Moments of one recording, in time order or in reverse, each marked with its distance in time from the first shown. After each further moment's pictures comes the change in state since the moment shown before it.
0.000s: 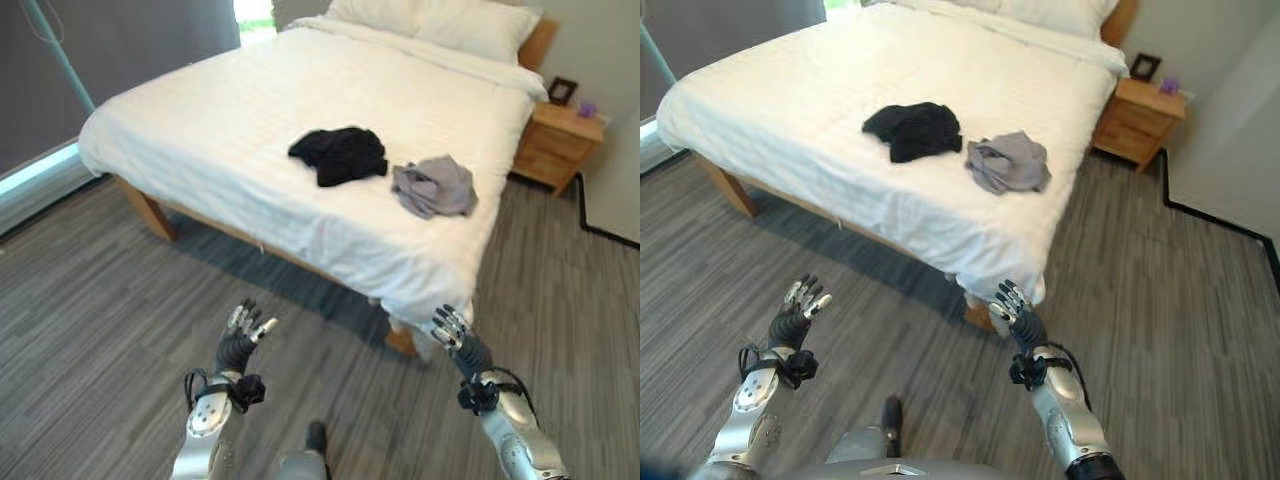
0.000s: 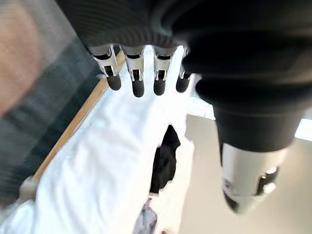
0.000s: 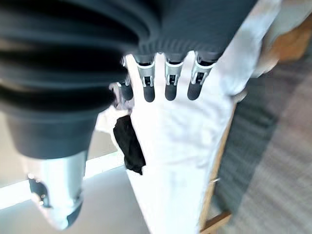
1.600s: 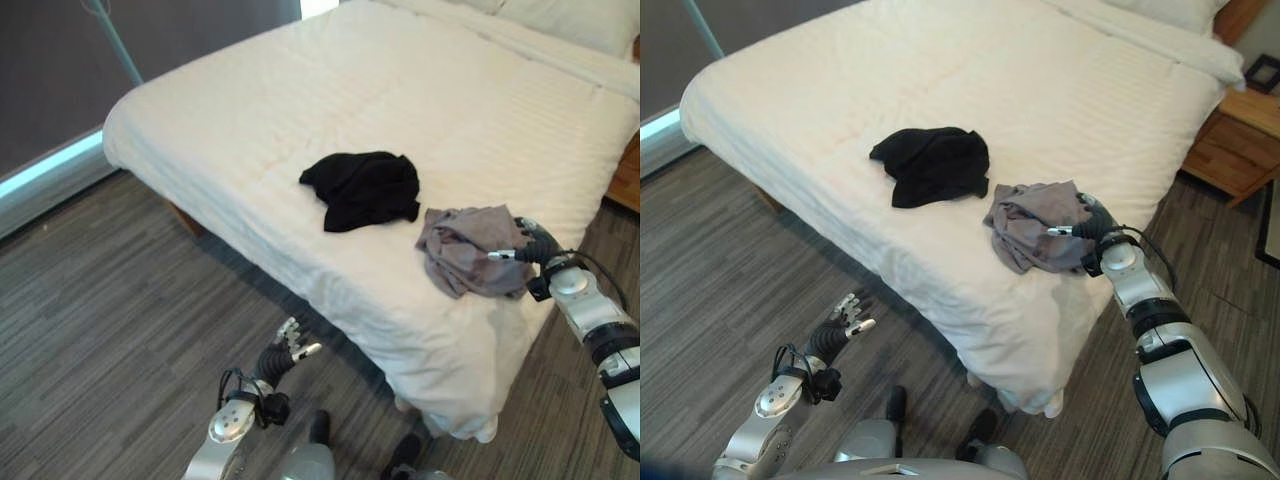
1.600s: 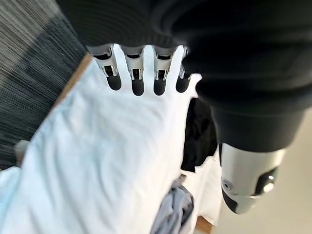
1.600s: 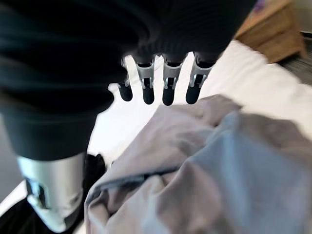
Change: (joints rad) left arm 0.042 0.062 -0.171 -0.038 -0.014 0.040 -0.133; right arm -0.783 -0.449 0.164 0.705 -0.573 0.056 -0.132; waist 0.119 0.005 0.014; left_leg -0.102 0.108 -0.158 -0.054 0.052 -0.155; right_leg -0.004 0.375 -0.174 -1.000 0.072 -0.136
